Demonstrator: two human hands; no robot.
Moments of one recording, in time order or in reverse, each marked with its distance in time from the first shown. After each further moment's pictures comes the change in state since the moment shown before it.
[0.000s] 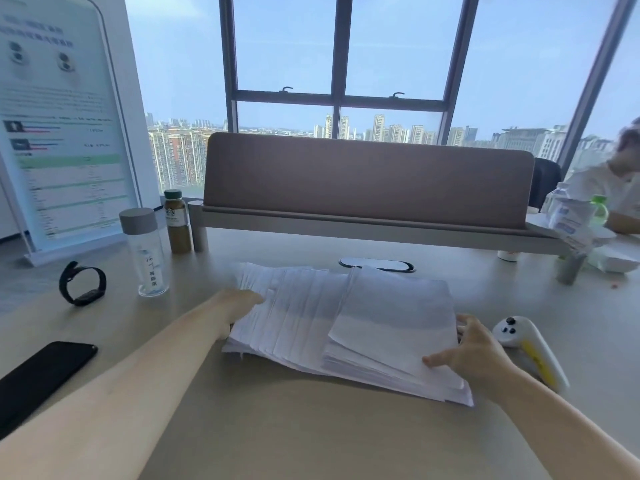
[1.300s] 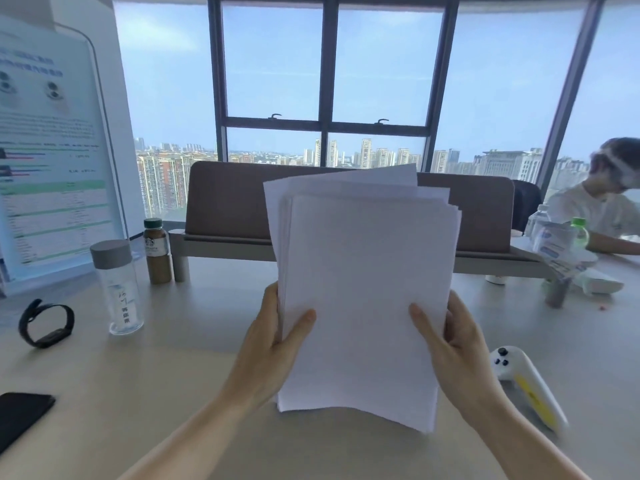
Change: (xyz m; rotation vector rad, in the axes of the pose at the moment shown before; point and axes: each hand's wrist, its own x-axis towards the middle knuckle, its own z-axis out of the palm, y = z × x) left_hand -0.074 0.006 0.071 -0.169 0.003 0.907; right_hand -0.056 -0.073 -0.004 0.617 0.094 -0.640
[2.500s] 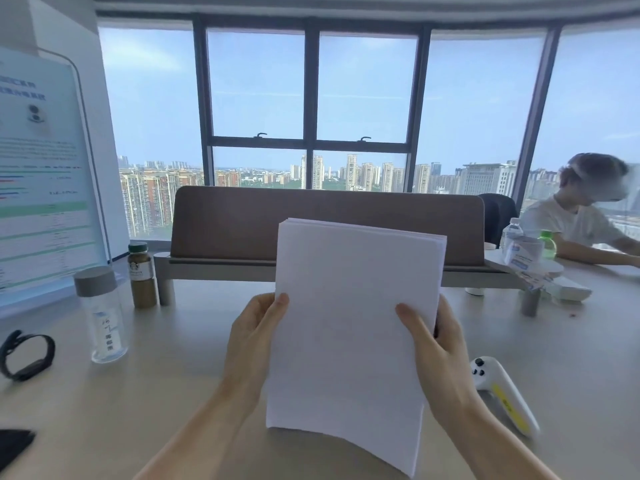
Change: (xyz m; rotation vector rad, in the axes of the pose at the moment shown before) left_hand 0.020 0.029 0.012 -0.399 0.087 -0.170; right_hand -0.003 -0.034 0.006 0.096 0.117 0.015
